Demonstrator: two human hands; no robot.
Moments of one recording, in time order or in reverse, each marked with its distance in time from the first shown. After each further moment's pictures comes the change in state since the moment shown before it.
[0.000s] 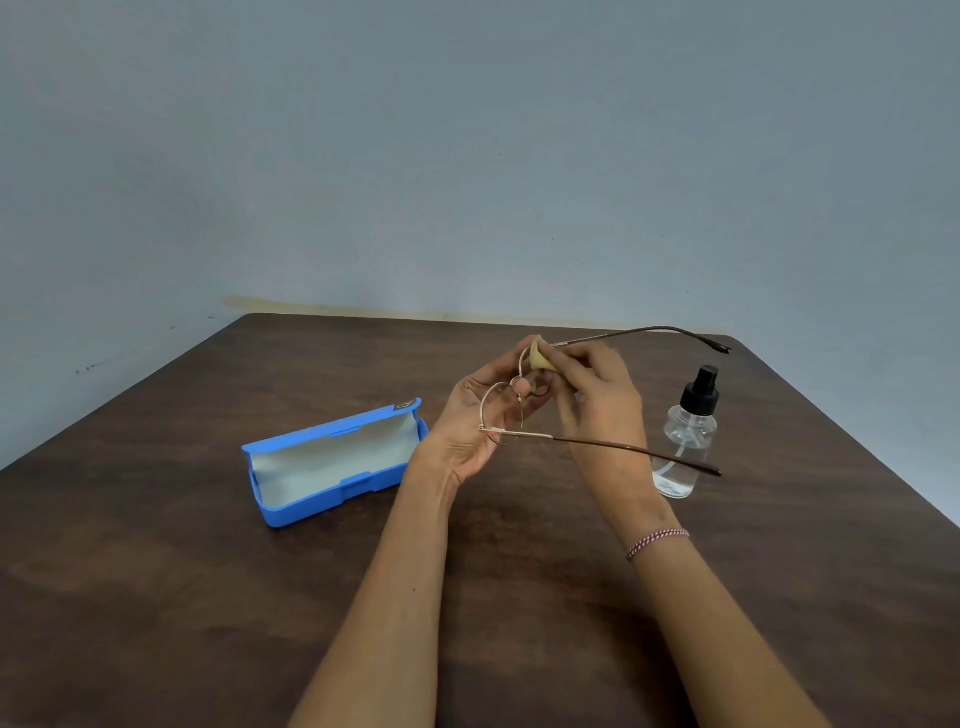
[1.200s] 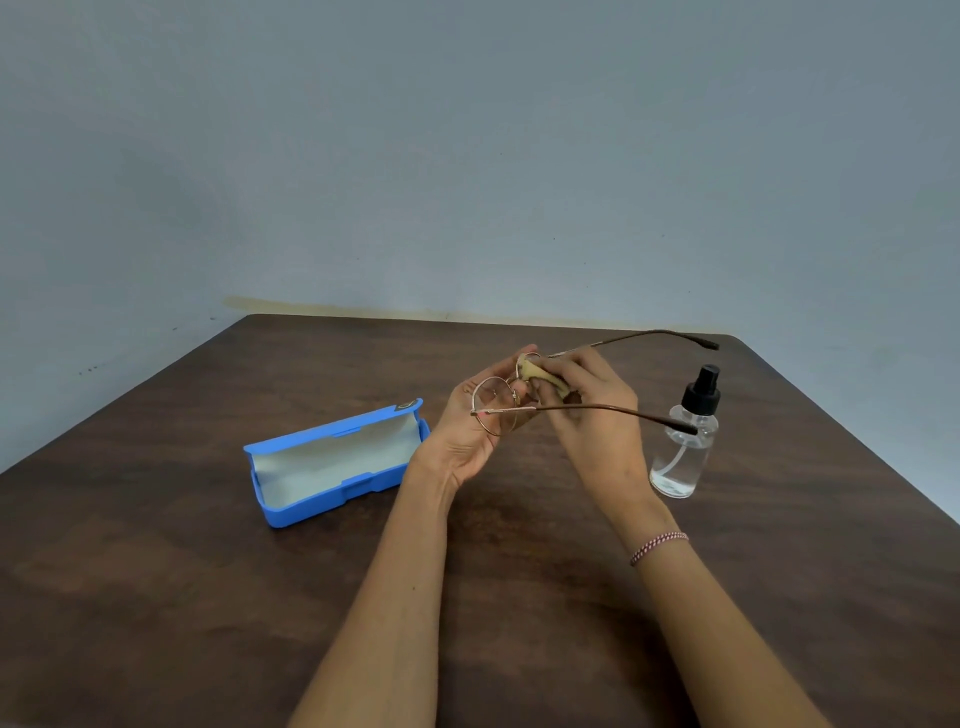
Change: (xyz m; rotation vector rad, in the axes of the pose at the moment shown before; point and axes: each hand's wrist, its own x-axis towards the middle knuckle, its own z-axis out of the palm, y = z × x) left_hand 0.000 -0.004 -0.006 0.051 0.096 -0.034; right_hand 0.000 -0.006 -0.004 0.122 -0.097 0.093
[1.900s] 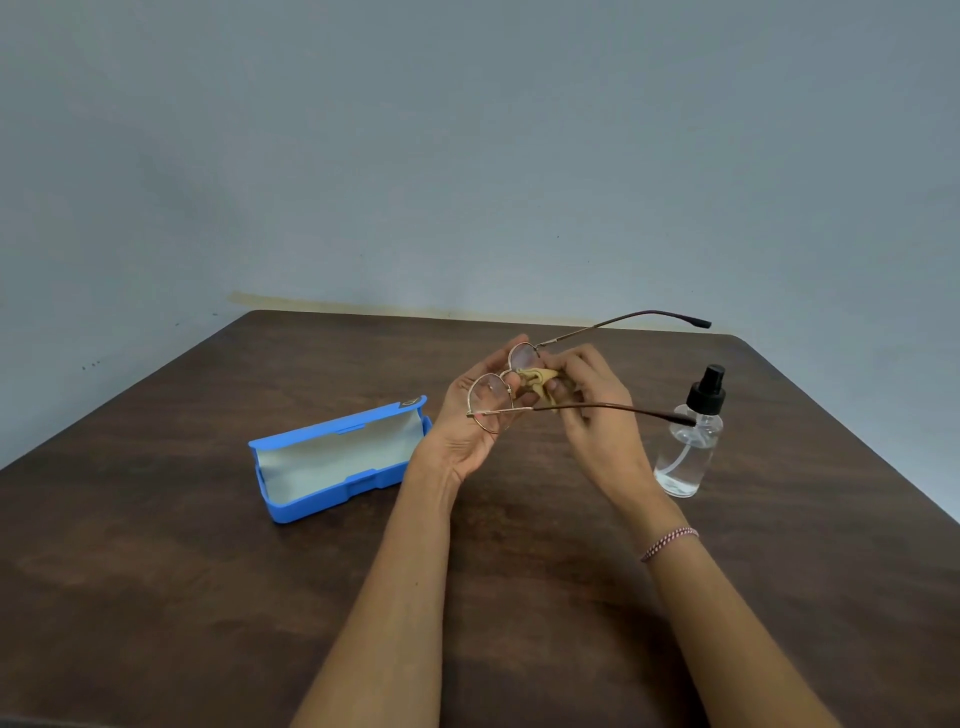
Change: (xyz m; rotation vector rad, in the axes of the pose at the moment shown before) left_hand -0.002 0.005 0.002 -0.084 0.058 0.040; right_hand 0.000 0.008 0.001 0.169 -0.120 0.018
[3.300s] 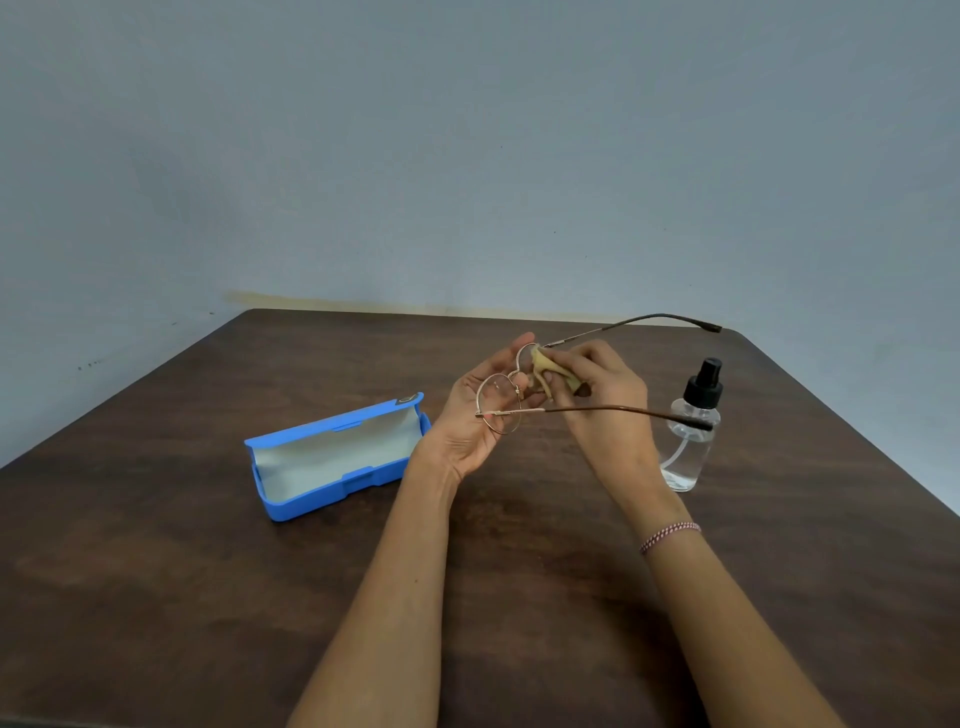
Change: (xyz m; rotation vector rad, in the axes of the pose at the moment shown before) left_hand 0.002 -0.003 0.001 0.008 -0.060 -0.023; right_hand 0.001 -0.004 -0.004 -0.129 0.109 0.032
